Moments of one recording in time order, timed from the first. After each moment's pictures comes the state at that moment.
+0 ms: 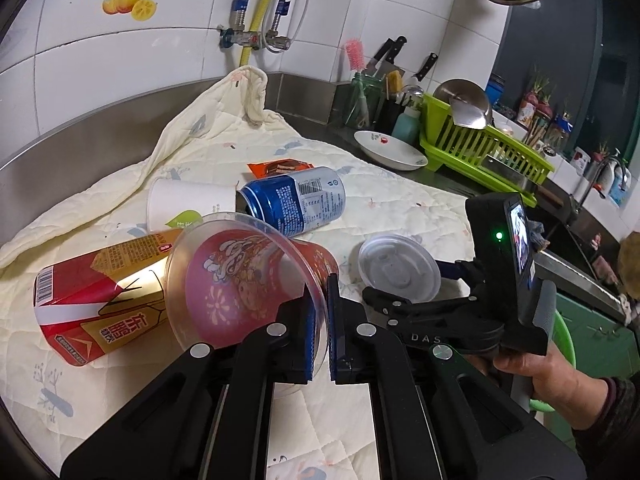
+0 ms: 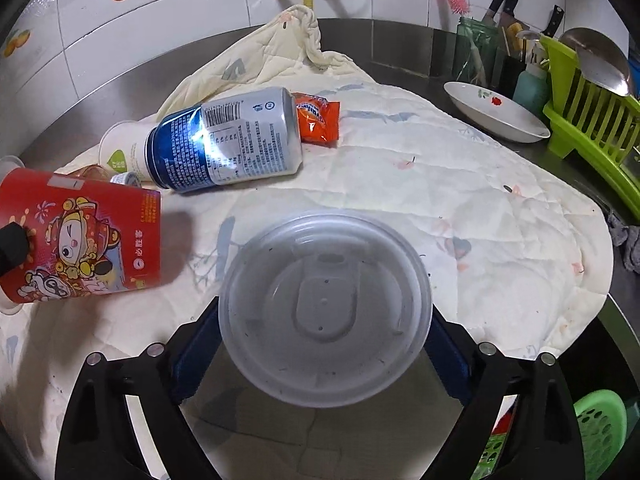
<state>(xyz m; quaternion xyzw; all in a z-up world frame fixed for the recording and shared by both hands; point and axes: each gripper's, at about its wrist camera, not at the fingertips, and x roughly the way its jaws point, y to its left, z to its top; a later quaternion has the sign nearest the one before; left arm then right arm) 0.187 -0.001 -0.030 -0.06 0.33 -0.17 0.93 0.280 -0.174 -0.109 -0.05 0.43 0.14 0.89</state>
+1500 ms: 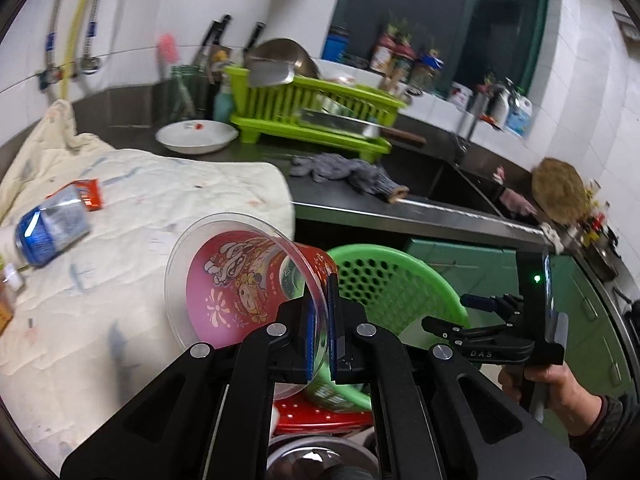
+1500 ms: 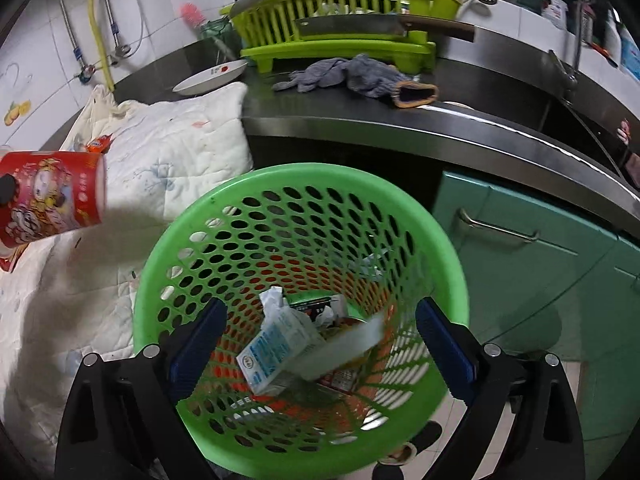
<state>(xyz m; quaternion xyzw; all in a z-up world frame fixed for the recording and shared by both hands) 0.108 -0.210 -0.014 0.00 0.33 -0.37 0.87 0.048 -0.456 -0.105 0.10 0.42 -0.09 0.90</state>
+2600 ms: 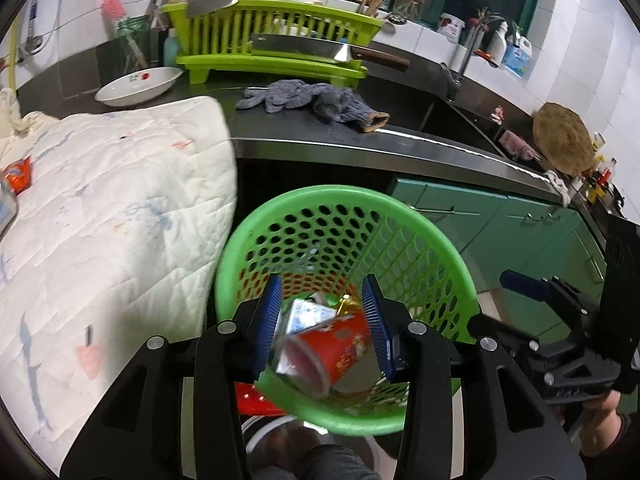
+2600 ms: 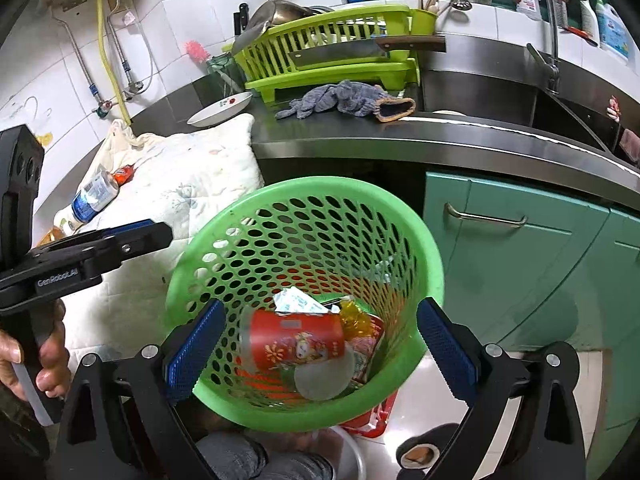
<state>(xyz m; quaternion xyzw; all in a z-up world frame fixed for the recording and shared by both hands) 0.112 -0.296 -0.069 0.06 0.41 -0.37 0.83 0.000 -0.456 -0.087 0.14 0.38 -0.07 0.91</state>
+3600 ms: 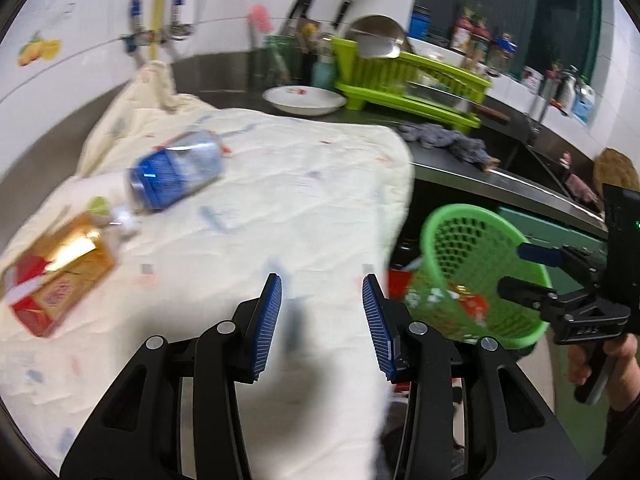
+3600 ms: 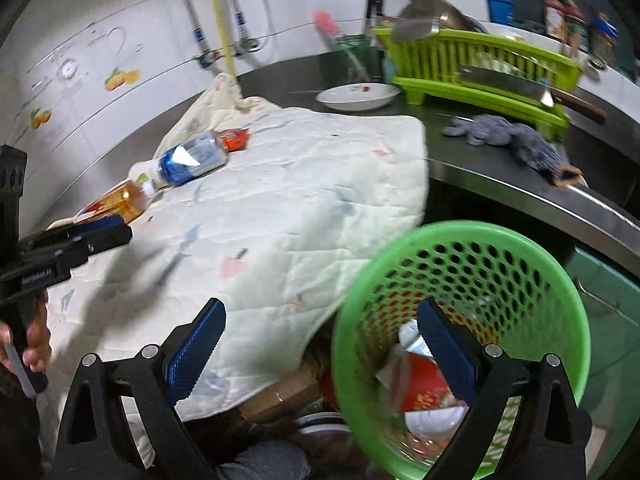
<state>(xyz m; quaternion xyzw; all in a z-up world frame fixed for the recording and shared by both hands) 0.124 -0.086 -0.031 0.04 0.37 -0.23 0.90 0.083 -0.317 -0.057 0.06 0.38 0.08 0.92</state>
